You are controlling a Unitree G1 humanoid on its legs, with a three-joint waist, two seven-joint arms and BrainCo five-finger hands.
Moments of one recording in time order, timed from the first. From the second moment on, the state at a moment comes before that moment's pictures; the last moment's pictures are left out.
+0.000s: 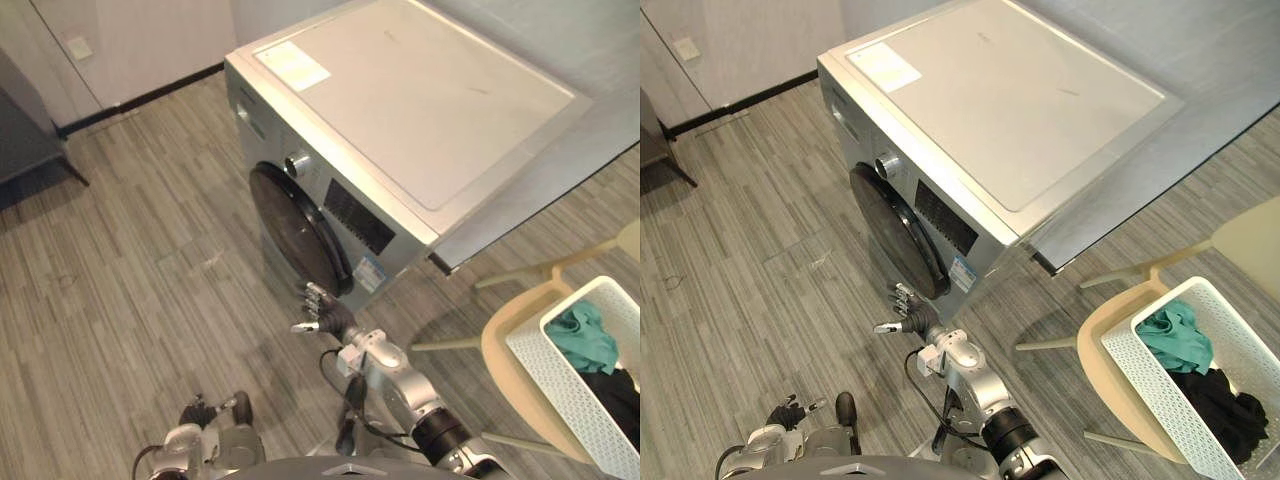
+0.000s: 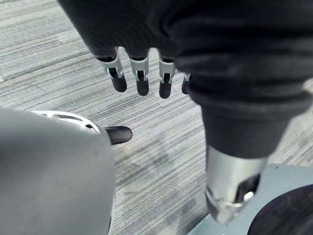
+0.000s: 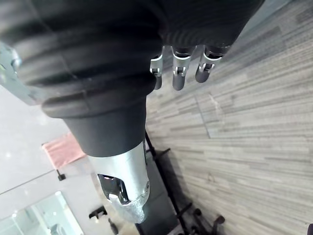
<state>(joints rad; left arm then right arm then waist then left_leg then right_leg) 0.01 0.07 0.18 1.03 -0.02 0.00 0.08 -0.17 -0.15 0.44 0.33 0.37 -0.01 0.21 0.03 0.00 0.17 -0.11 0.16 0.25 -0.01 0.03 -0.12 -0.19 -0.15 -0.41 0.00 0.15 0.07</state>
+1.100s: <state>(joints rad) -0.02 0.08 0.13 0.95 -0.04 -0.02 0.14 -0.10 -0.20 0.14 -0.19 0.28 -0.11 0.04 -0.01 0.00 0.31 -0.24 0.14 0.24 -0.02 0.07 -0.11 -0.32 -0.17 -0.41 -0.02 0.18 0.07</state>
